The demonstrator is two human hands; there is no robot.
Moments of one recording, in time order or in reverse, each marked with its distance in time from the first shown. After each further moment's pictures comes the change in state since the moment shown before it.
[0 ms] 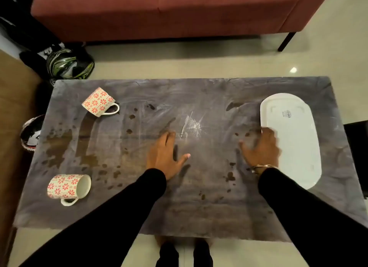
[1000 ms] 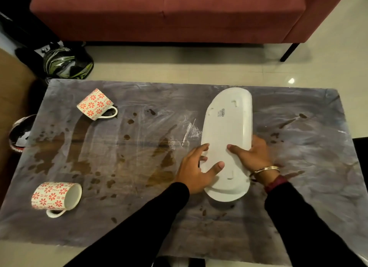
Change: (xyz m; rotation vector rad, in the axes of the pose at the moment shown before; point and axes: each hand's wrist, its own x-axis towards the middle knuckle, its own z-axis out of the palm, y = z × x) left_hand 0.006 0.061 0.036 -0.833 -0.138 -0.050; right_hand 0.004 -0.063 -0.019 0.643 -0.249 0.053
